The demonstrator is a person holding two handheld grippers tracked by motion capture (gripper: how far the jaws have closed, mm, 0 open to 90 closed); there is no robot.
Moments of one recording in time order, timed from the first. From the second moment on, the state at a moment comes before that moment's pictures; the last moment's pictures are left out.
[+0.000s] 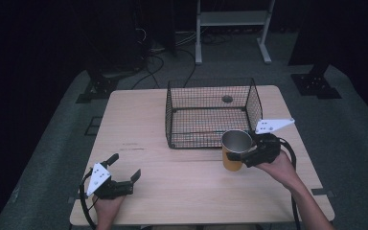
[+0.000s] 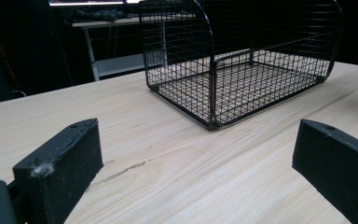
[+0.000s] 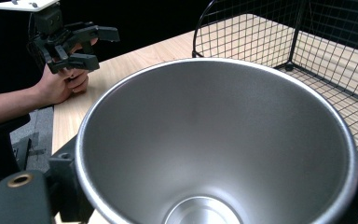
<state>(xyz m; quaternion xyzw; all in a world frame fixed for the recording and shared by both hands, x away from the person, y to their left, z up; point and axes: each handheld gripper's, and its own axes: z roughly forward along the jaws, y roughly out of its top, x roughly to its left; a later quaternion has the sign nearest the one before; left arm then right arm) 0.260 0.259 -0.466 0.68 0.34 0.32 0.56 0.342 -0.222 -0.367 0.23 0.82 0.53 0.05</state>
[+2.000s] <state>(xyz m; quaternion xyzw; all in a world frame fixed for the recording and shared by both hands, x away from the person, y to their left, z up) 0.261 0.259 -0.466 0.68 0.34 0.32 0.57 0.429 -0.203 -0.308 0.24 0.82 0.52 0.04</state>
